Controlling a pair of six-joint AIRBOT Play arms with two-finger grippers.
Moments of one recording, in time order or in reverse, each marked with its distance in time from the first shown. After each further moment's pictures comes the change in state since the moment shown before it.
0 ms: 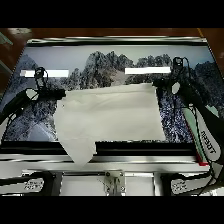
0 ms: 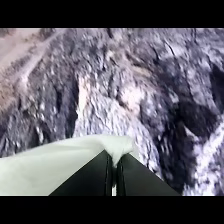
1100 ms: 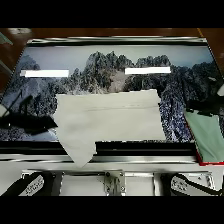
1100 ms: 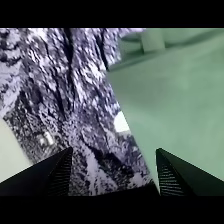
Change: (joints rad) left arm 0.239 0.432 -0.286 -0.031 -0.746 -0.085; right arm -0.369 0.293 -0.063 -0.150 0.821 -0.125
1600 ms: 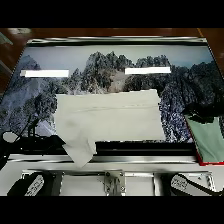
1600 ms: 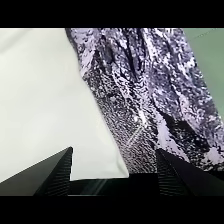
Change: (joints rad) left arm 0.048 0.174 -0.411 -0.115 0.154 0.050; right arm -0.162 0.032 -0.077 0.393 0.130 -0.138
